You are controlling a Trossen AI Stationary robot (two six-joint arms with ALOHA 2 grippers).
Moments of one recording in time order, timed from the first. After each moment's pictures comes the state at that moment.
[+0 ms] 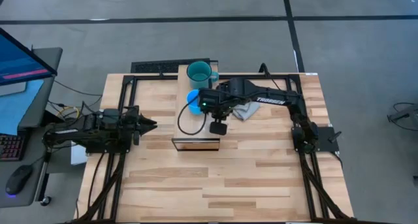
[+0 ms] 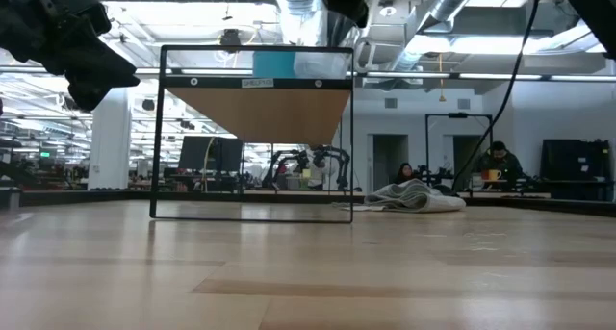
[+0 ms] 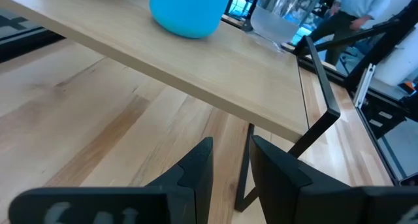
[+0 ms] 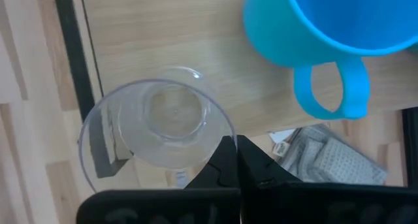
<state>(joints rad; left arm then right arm) 0.07 0.08 0.29 -0.51 -0.07 -0.40 -0.03 2.11 2.36 -1.55 0.07 0.04</state>
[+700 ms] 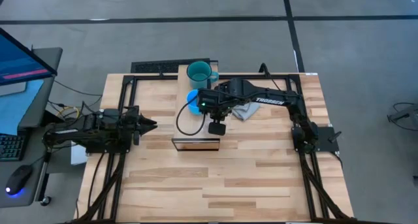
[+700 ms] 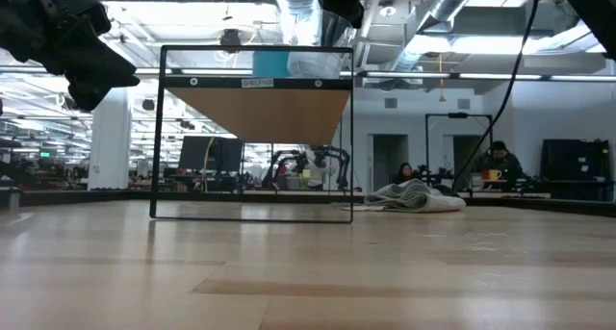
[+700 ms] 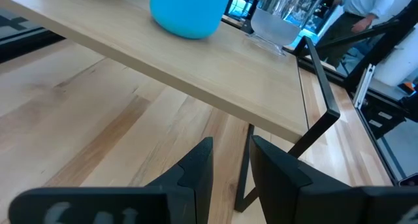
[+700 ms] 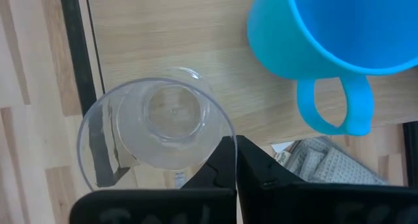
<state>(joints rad) 0.07 0.08 0.29 -0.51 -0.07 -0.40 -0.03 2.12 2.36 -1.52 0.06 0.03</state>
